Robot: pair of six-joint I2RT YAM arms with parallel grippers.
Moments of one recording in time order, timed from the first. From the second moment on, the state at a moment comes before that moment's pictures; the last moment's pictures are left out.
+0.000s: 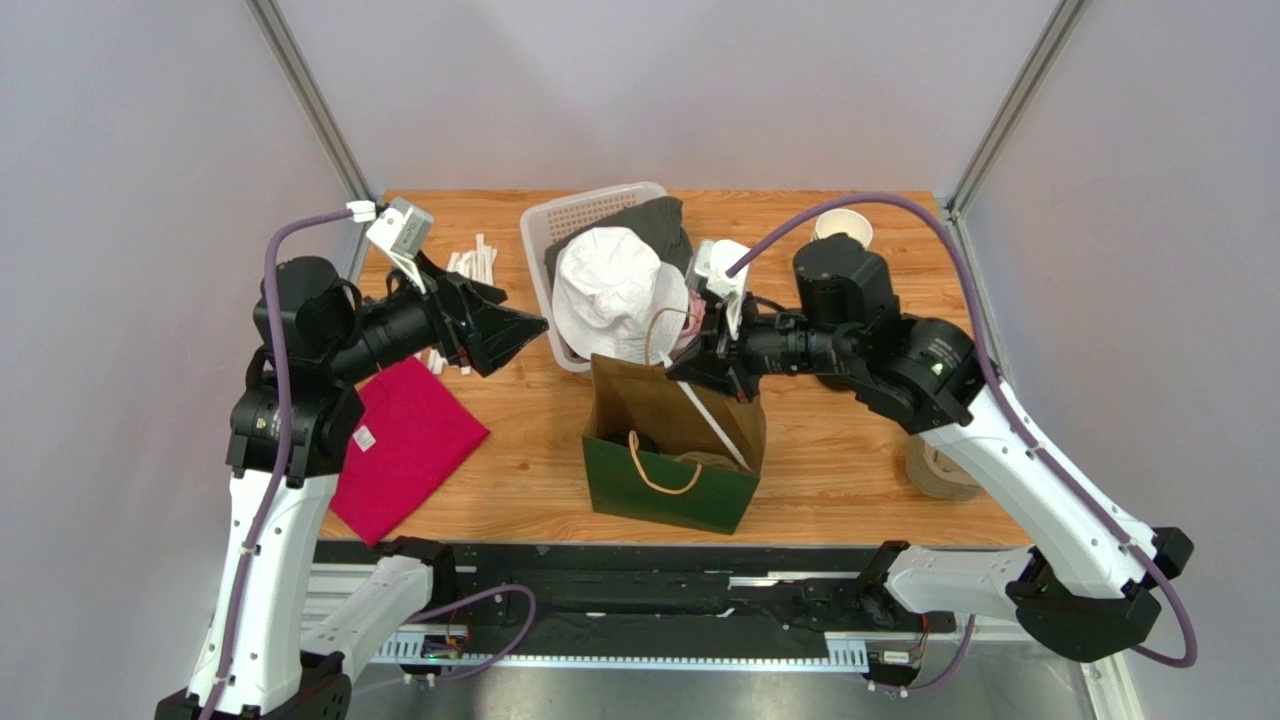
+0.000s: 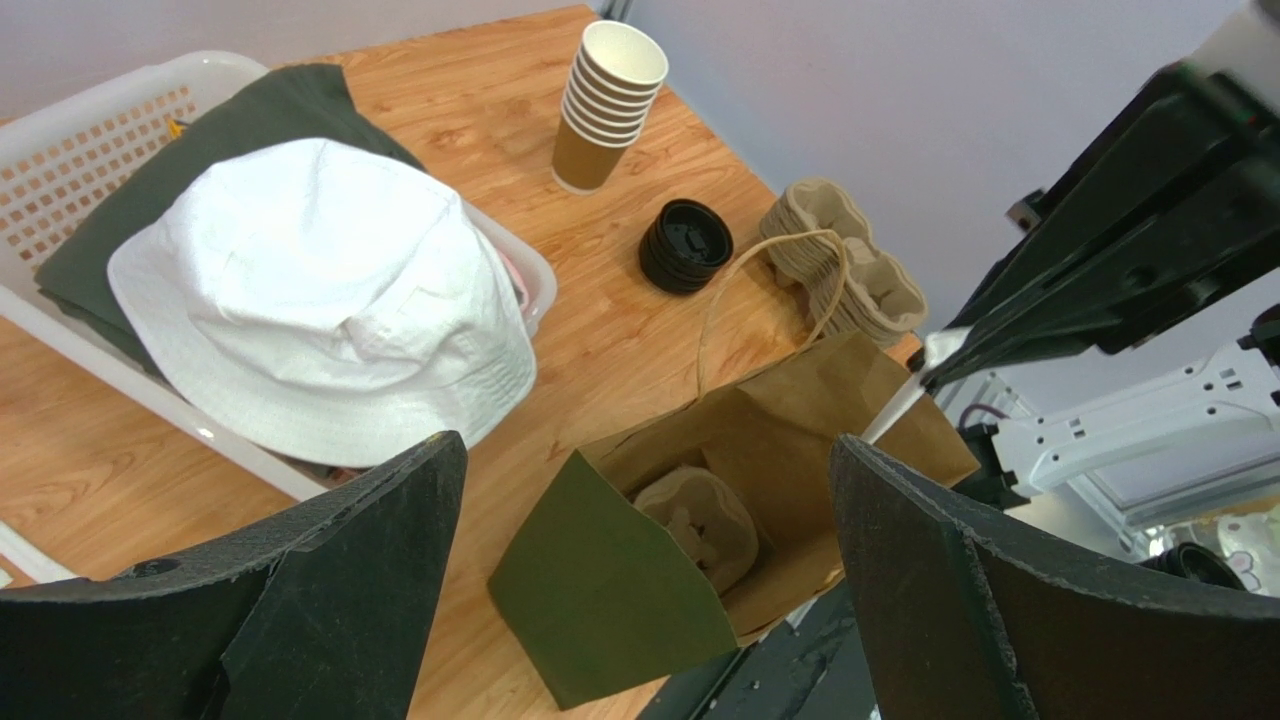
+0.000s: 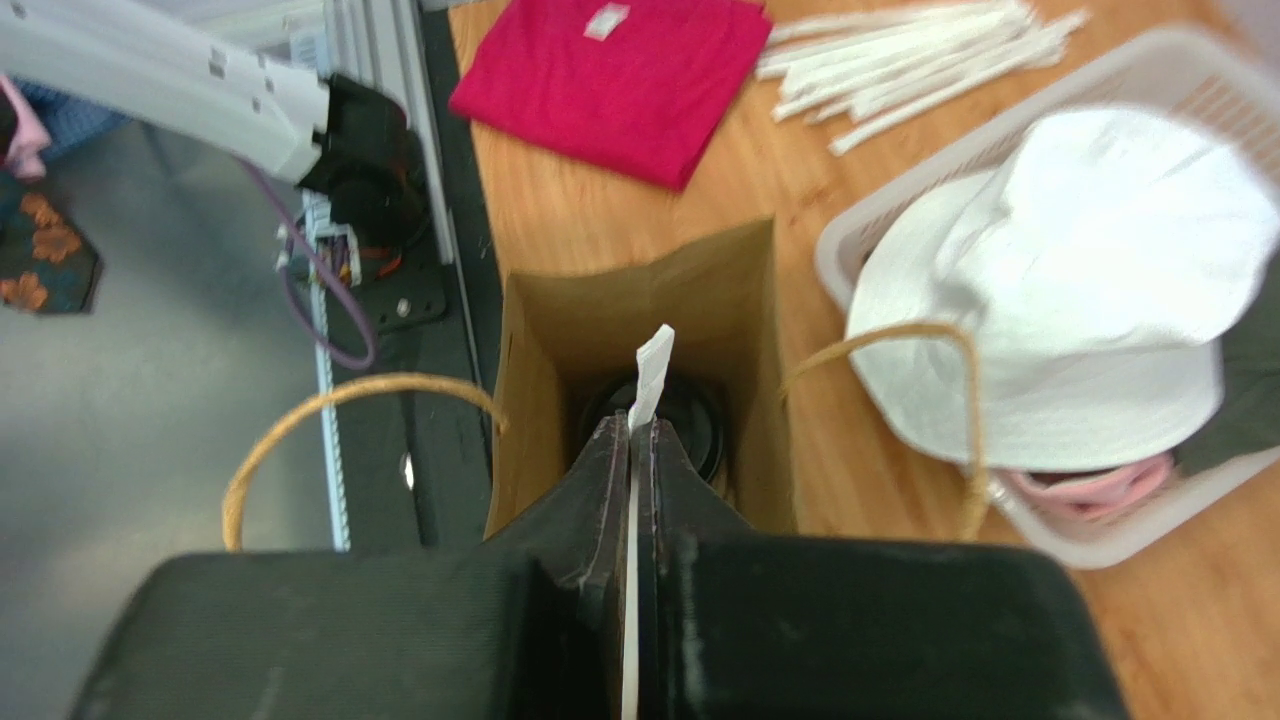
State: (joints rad) left arm -0.17 0.87 1.33 -0.61 0.71 -0.29; right arm 0.82 1.18 1.57 -0.76 -0.47 -0.14
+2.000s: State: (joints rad) left arm -0.15 1.19 1.42 -1.18 0.43 0.20; right arm 0.23 0.61 1.05 -0.85 -0.12 -0.04
